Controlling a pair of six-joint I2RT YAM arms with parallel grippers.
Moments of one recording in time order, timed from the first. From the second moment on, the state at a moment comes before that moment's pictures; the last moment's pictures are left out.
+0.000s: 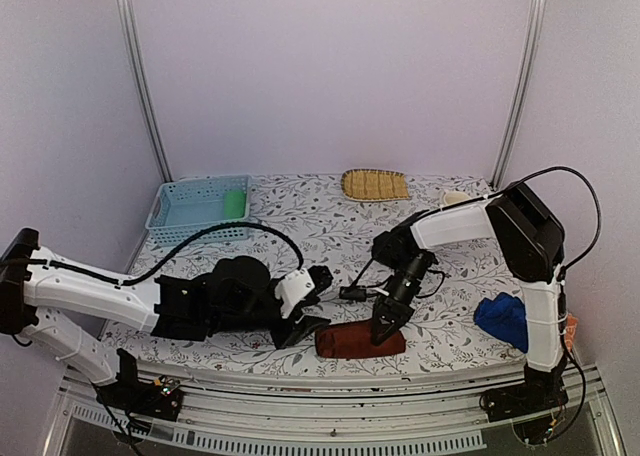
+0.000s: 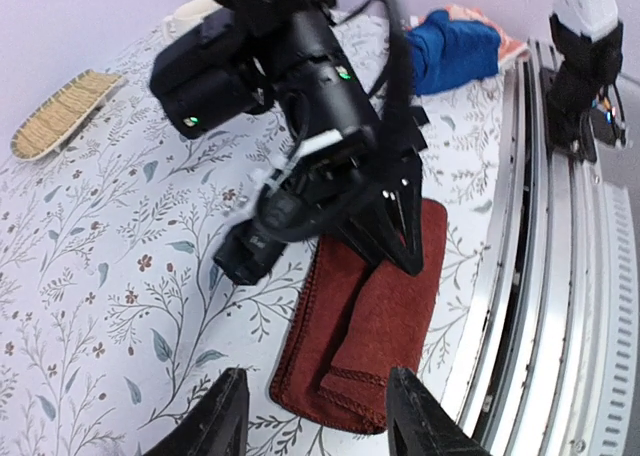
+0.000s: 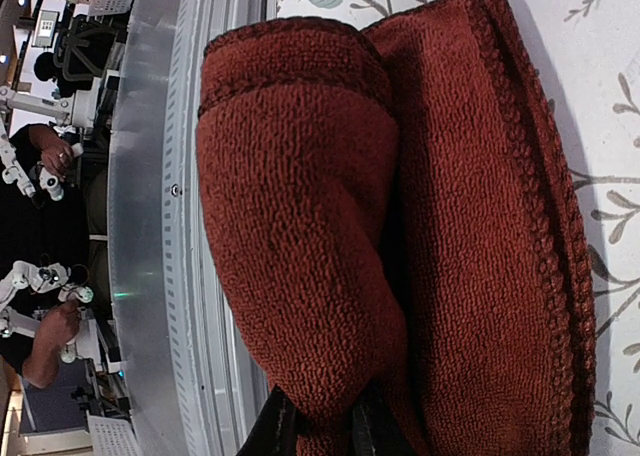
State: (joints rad) left arm -1.20 1.34 0.71 0.15 -0.11 0.00; right arm 0.72 2.13 1.37 -1.09 -0.85 -0.77
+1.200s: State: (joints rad) left arm -1.36 1.97 1.24 -0.22 -0.28 0.33; right arm 0.72 2.17 1.44 -1.17 -0.85 -0.70
